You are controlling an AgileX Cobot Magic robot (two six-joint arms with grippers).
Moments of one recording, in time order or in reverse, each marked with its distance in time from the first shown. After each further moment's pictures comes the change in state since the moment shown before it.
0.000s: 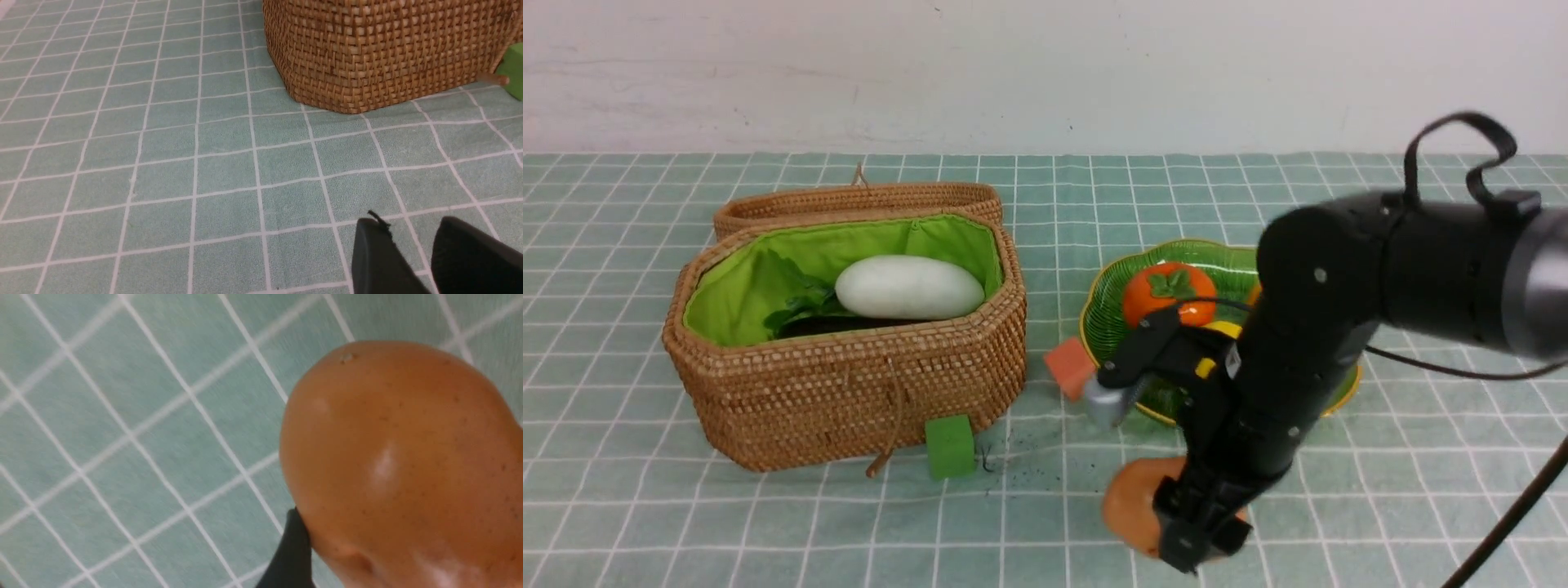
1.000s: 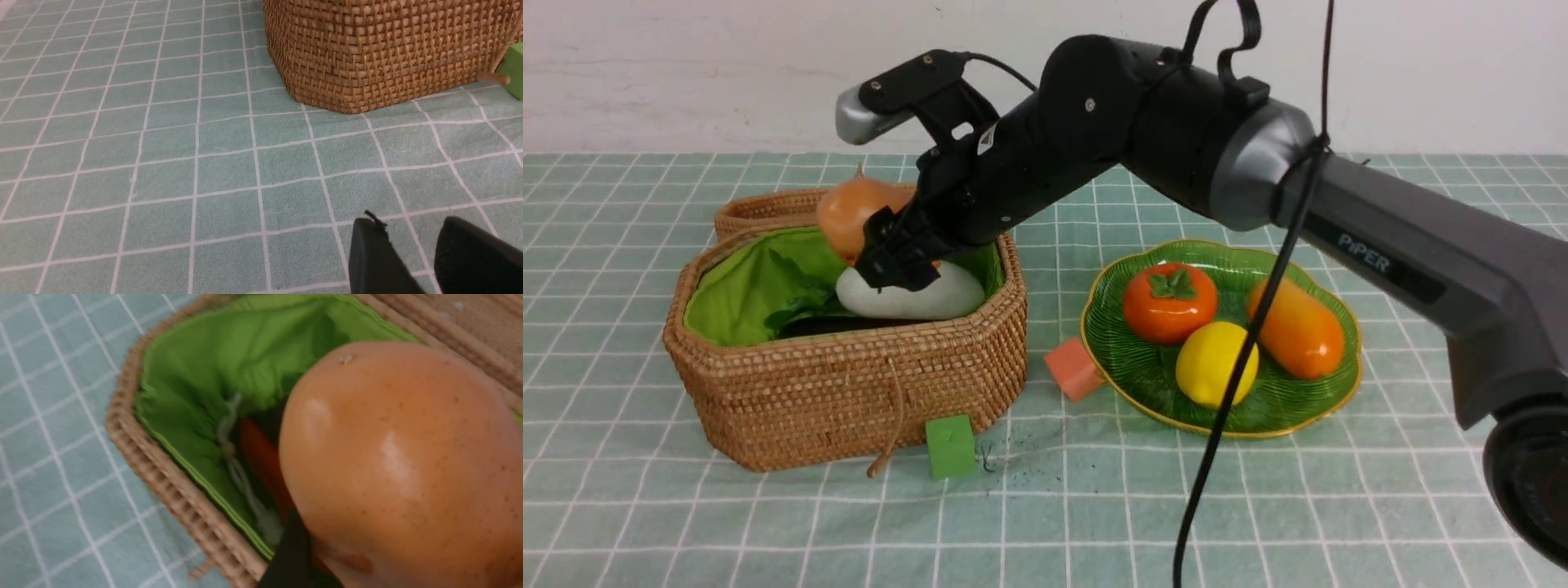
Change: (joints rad) right arm 0.064 0.439 -0.811 0.118 -0.235 0.089; left arm 0.000 0.000 0.000 0.000 0.000 0.000
